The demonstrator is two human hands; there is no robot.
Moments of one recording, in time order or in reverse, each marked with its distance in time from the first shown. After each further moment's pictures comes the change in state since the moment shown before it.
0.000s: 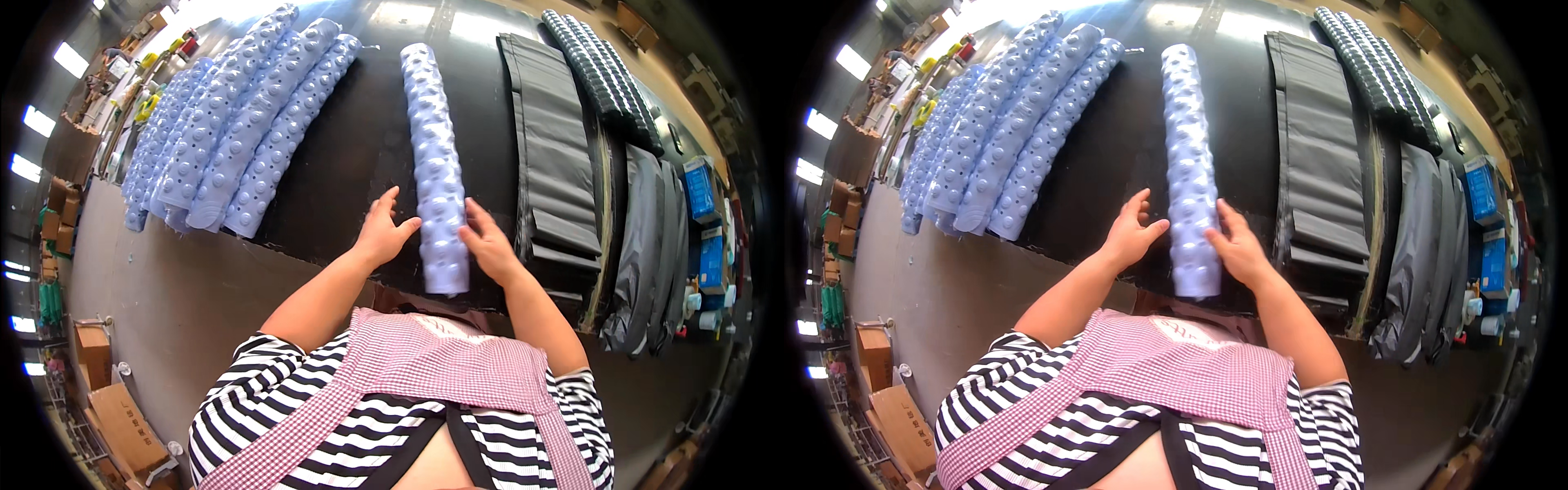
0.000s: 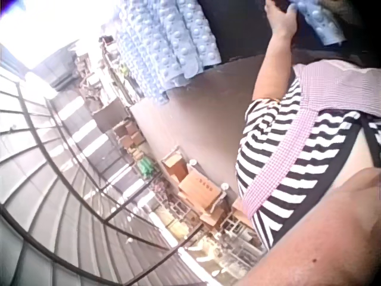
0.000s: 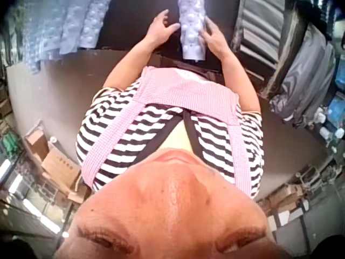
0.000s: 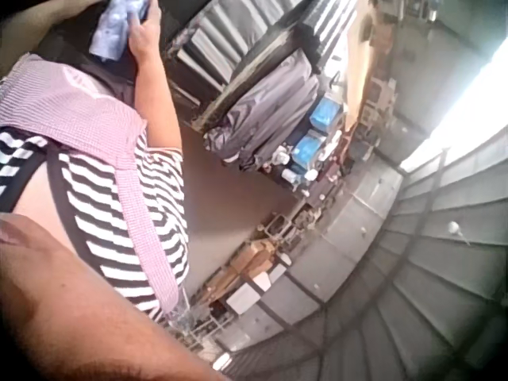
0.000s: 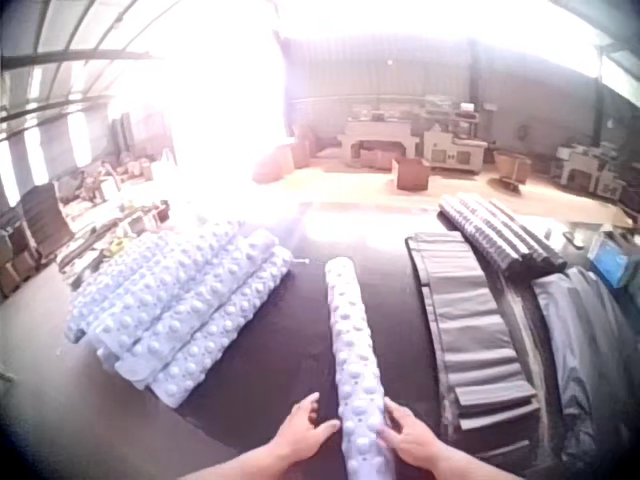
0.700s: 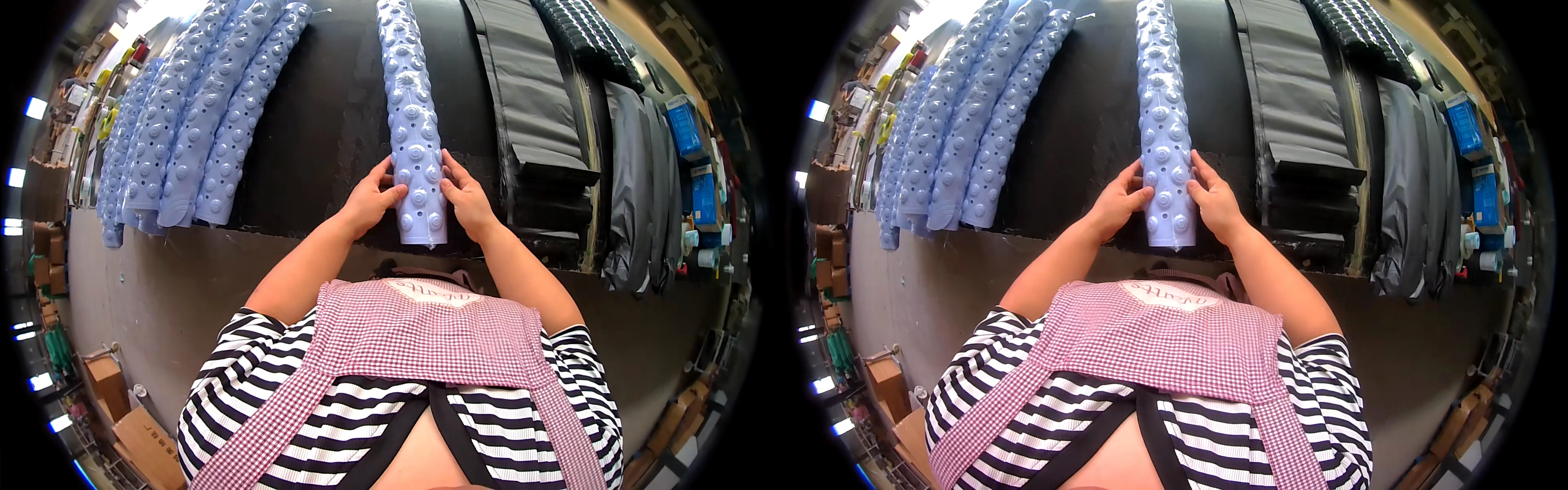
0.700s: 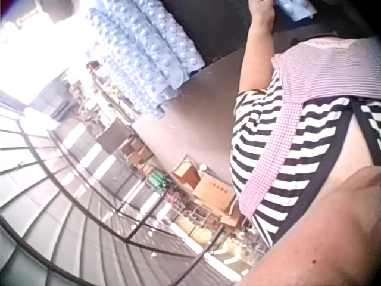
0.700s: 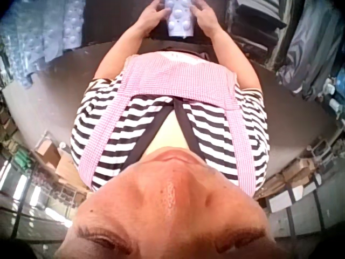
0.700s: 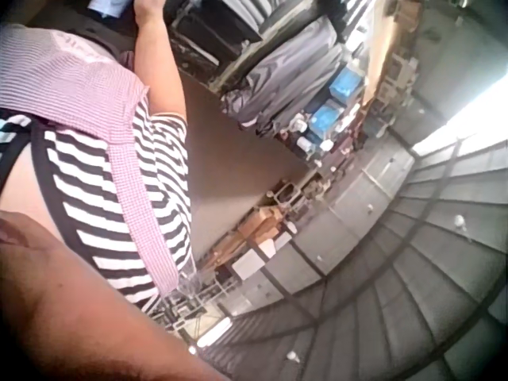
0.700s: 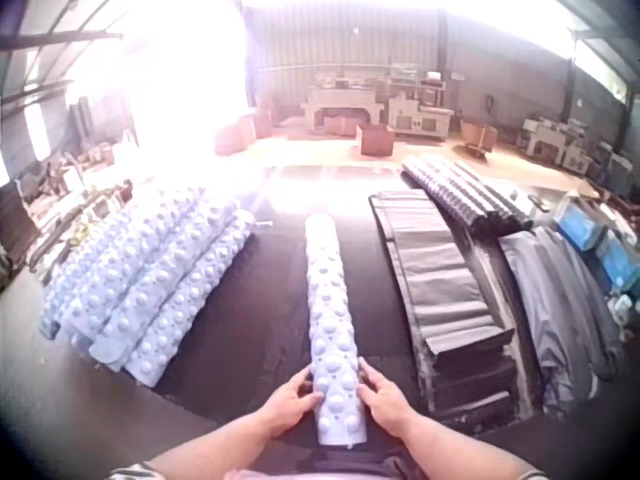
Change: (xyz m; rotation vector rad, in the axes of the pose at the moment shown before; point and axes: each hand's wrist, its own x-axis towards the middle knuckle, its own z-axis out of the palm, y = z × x) left_hand 0.003 -0.022 0.016 -0.368 -0.348 -0.081; right_hand -0.004 0.023 0.033 0.538 0.041 0.093
